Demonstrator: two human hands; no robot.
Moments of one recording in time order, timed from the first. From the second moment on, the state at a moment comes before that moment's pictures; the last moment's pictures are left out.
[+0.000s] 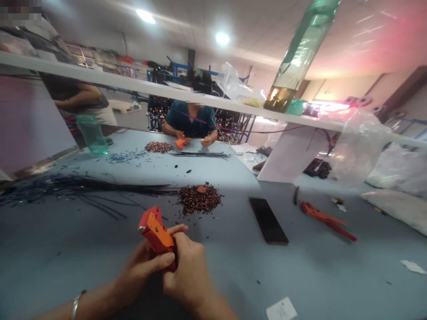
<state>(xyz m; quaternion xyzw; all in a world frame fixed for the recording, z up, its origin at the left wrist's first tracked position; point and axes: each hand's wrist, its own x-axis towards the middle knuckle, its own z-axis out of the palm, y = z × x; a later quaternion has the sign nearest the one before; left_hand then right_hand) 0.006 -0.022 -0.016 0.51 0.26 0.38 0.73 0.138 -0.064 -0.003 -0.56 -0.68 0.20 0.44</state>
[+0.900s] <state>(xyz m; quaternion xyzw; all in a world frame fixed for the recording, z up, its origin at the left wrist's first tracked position) 0.004 0.006 -0.007 0.54 0.37 0.46 0.60 0.167 -0.063 -0.009 -0.44 -0.33 0.64 0.54</state>
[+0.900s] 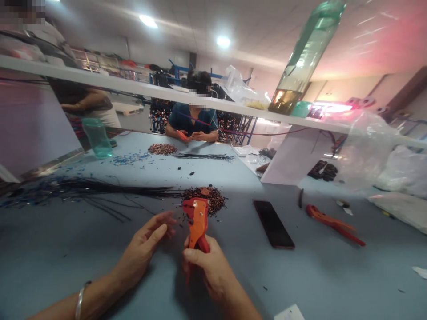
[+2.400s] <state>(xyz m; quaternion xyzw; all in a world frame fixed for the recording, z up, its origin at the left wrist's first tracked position) -0.003 0.015 -0.008 0.59 0.42 0.41 0.55 0.144 -0.070 -0.019 -0.46 -0.36 0.68 0.45</state>
